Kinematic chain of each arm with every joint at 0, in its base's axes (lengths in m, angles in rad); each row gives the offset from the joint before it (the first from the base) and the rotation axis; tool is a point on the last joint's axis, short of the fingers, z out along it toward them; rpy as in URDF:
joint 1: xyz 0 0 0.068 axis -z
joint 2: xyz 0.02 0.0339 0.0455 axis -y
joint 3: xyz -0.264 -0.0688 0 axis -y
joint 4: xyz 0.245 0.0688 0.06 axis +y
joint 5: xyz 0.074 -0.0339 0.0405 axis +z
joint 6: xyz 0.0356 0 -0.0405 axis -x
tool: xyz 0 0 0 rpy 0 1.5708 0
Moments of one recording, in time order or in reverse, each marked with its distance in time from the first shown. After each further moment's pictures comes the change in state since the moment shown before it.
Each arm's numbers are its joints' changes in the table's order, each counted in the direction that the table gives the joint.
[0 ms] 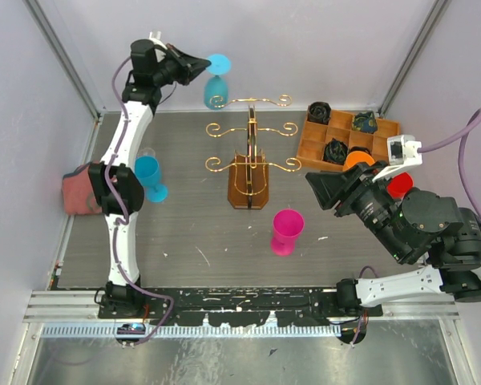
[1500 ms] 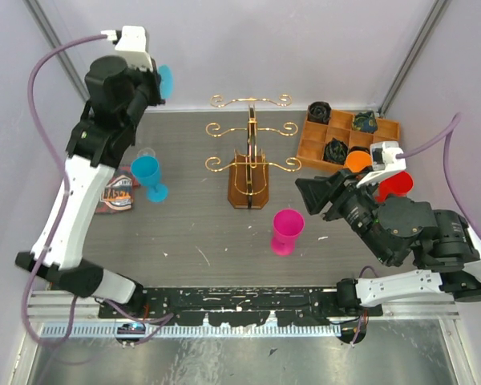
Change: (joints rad) left arm 0.206 0.746 -0.381 0.388 0.848 -1.141; right arm 0.000 0.003 -0.071 0.013 -0.022 -0.032
